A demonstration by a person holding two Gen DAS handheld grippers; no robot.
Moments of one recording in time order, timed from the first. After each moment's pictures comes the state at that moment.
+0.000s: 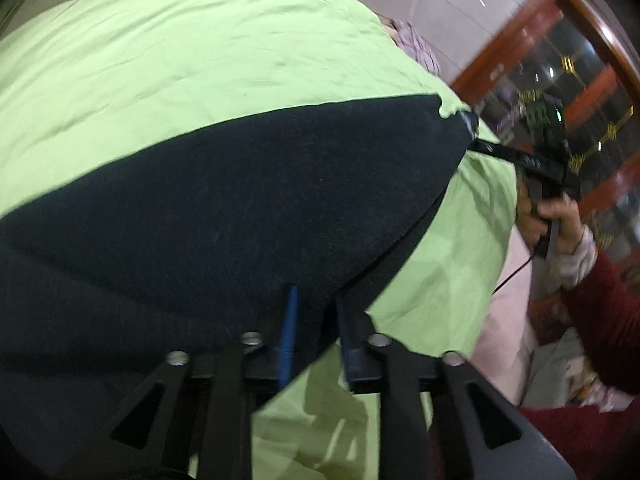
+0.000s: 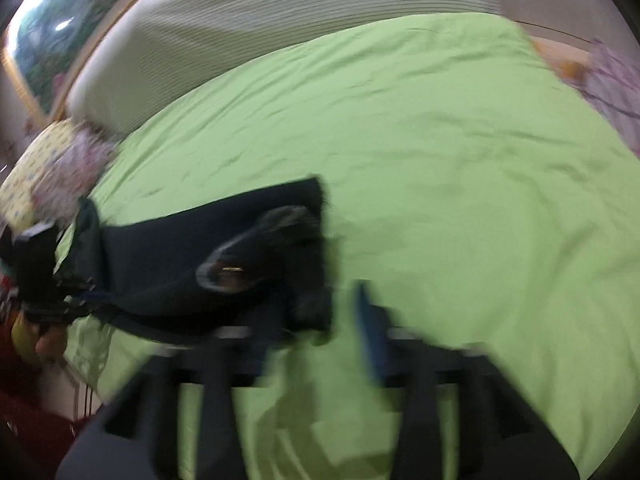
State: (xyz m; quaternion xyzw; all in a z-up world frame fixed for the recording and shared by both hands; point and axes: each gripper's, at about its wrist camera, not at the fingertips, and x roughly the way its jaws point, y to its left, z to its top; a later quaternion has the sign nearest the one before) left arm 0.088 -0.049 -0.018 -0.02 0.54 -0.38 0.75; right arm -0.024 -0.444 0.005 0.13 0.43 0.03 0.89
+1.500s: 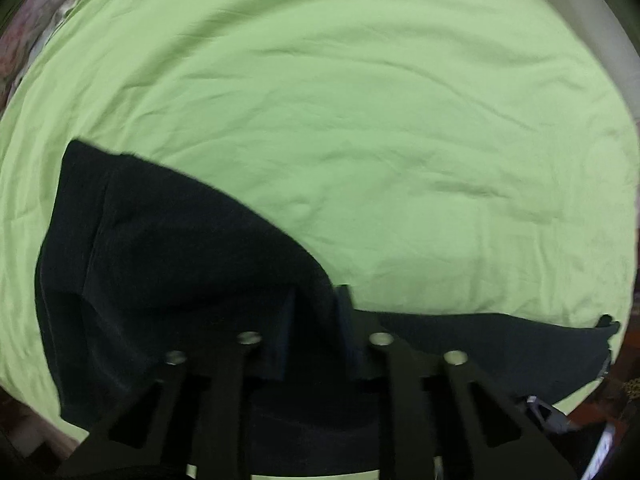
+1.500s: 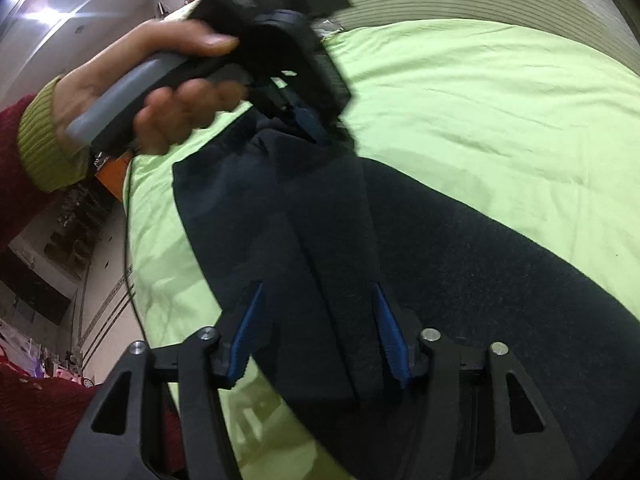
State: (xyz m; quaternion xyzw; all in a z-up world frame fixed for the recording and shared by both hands) left arm 0.262 0.056 -0.022 -0.09 0.69 0.01 0.72; right arm 0.070 -0.122 -0.050 -0.01 0.47 0.36 0.81
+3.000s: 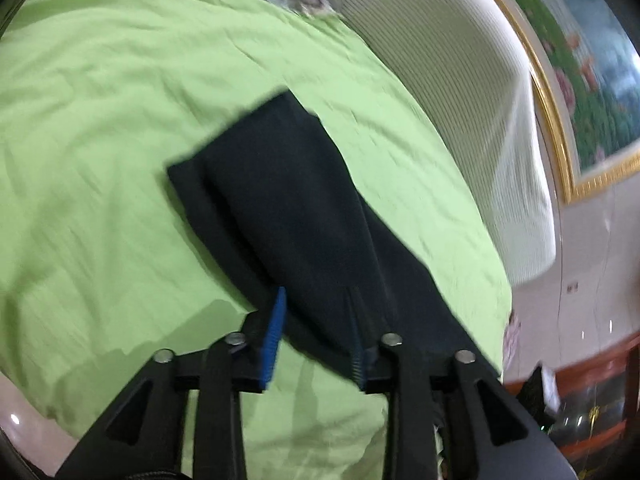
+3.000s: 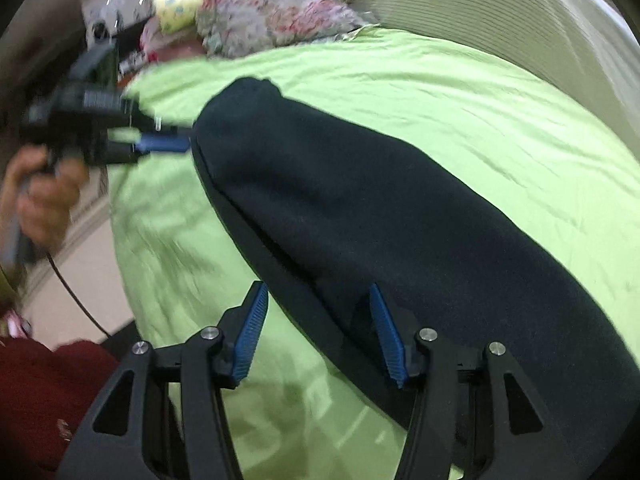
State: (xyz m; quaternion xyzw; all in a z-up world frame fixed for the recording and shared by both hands) left arm -0.009 0.222 -0.050 -0.42 0.40 0.02 0.81; right arm 0.011 -0.057 -0.039 -0.19 0.44 0.33 0.81
